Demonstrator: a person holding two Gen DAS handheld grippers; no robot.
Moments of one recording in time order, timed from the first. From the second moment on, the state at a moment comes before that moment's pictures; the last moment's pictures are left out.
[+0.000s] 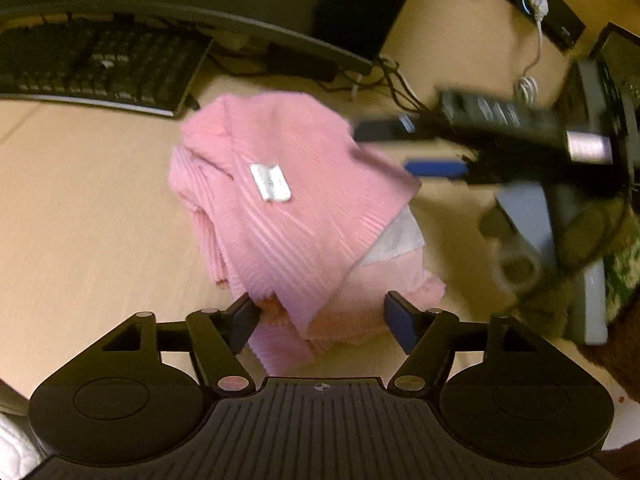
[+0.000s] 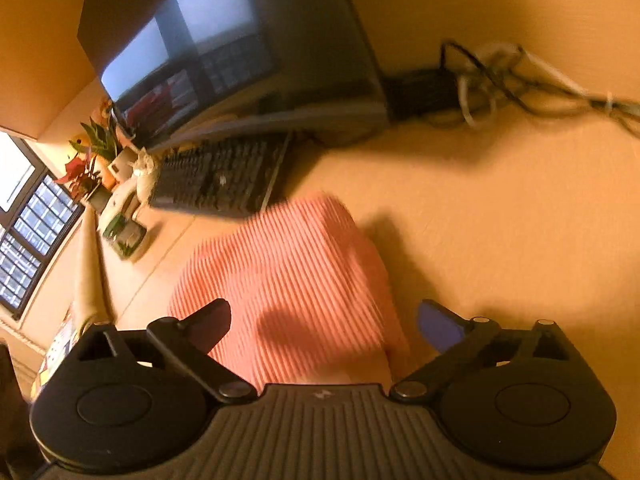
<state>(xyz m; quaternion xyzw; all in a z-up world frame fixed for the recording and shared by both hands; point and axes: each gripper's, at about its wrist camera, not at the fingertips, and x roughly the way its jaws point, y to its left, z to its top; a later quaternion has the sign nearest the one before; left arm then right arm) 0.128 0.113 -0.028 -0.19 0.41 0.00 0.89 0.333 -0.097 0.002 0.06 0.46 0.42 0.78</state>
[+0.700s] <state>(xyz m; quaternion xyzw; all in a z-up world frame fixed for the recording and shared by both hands) 0.154 0.218 -0.044 -0.28 0.37 0.07 0.88 0.316 -0.001 -0.022 0.00 0.44 0.47 0.76</state>
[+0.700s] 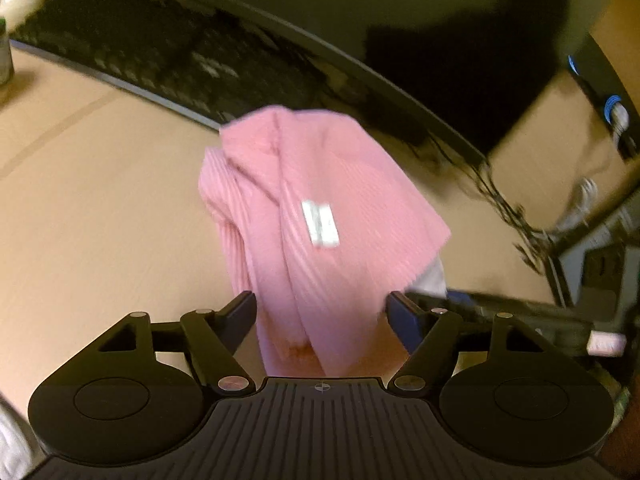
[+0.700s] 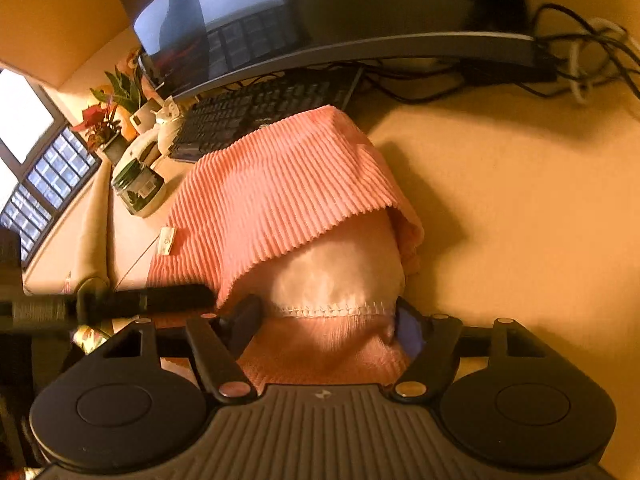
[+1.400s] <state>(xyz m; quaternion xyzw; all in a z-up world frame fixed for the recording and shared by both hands) 0.161 0.314 -0.025 -0.17 0.33 0.08 0.92 0.295 0.031 0.012 0.10 0.46 0.52 0.71</state>
